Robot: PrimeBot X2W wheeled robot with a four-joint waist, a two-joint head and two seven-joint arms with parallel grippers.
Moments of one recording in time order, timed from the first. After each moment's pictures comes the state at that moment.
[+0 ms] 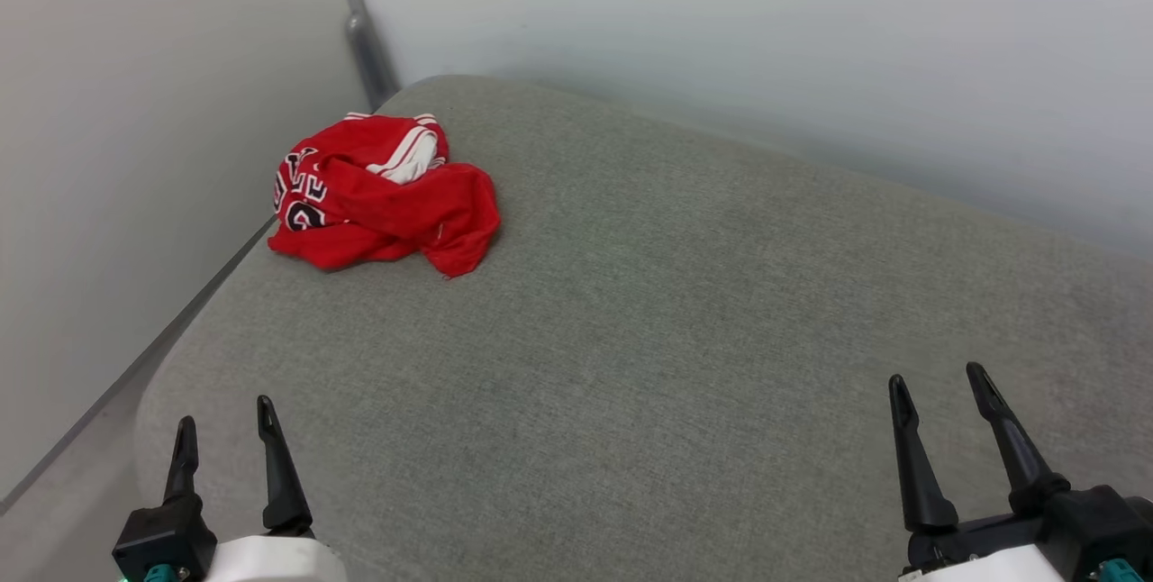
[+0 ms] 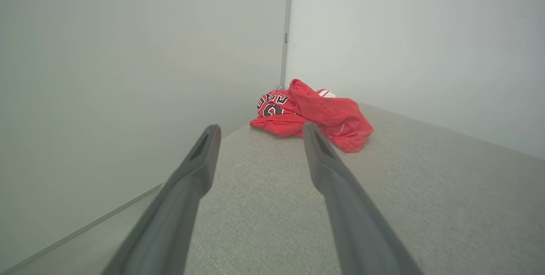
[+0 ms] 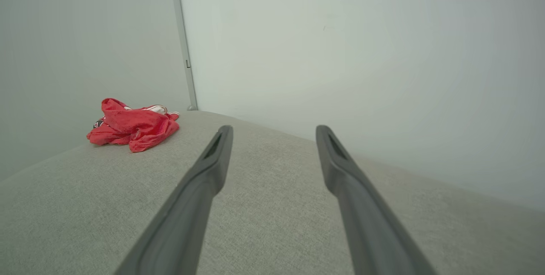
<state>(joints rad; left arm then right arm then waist) 0.09 0.05 0.08 0.01 -0.16 0.14 -0.26 0.12 -0.05 0.01 -0.07 0.04 0.13 -0.26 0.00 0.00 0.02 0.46</state>
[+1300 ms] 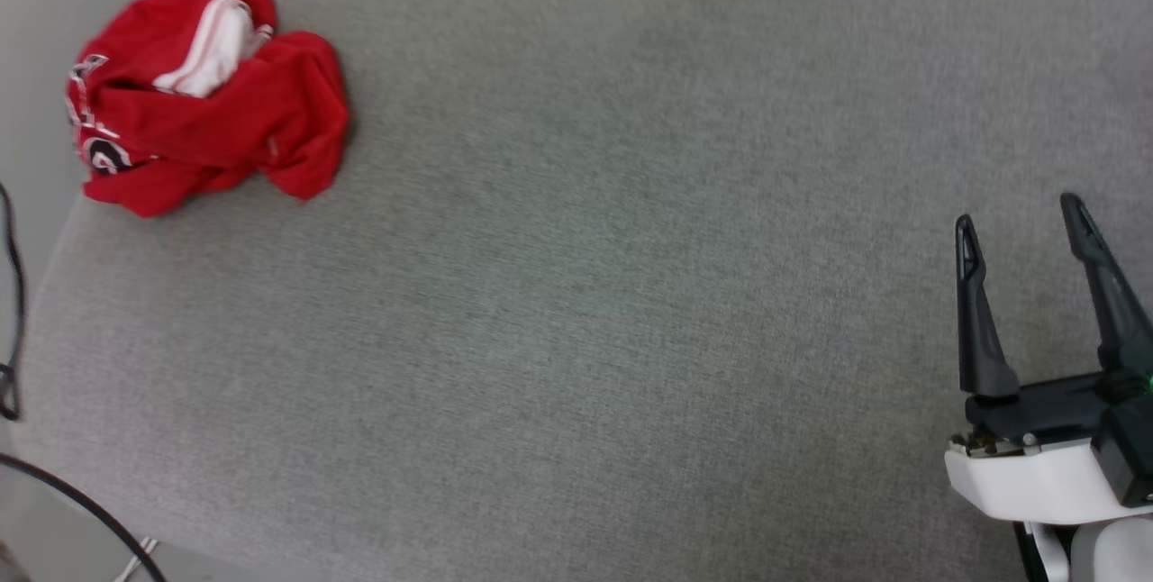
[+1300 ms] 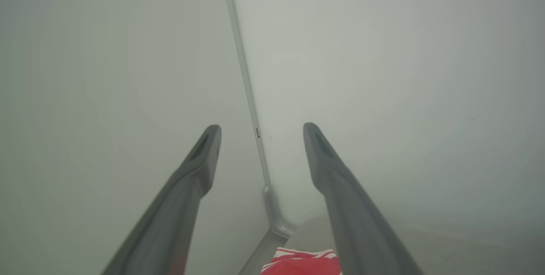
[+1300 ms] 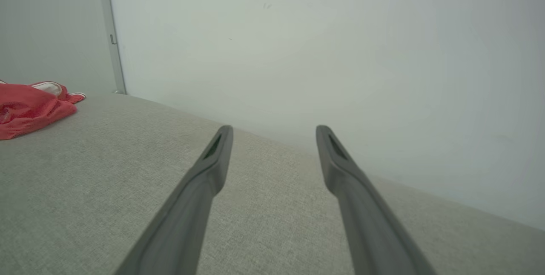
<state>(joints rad) -0.82 0.45 0.25 0.46 -0.26 -0.12 -0.19 -0.07 -0.05 -0.05 -0.23 -0.18 0.13 -0.26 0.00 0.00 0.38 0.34</state>
